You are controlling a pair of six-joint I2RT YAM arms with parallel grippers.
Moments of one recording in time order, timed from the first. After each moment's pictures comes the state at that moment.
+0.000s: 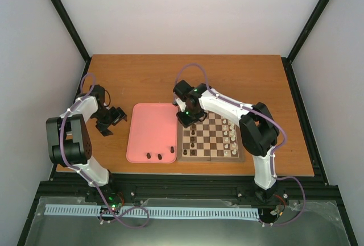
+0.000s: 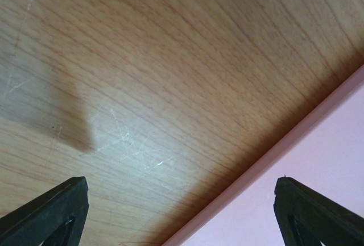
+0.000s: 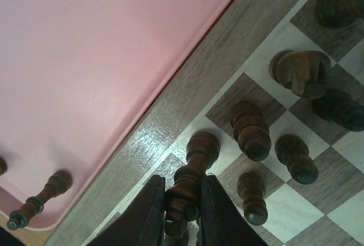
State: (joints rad) left arm 0.17 1.64 1.02 -0.88 0.24 -0.61; right arm 0.76 1.98 1.60 -0.98 -0.15 0.14
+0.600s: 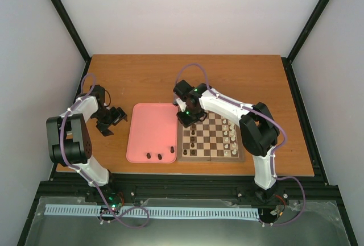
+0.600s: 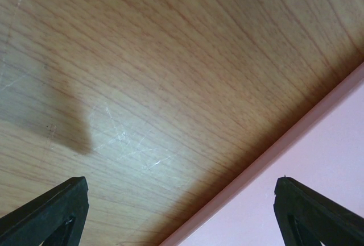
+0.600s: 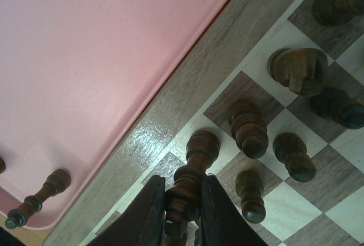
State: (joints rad) left arm 0.17 1.64 1.02 -0.88 0.25 -0.61; right arm 0.76 1.99 1.60 -0.98 -0.15 0.14
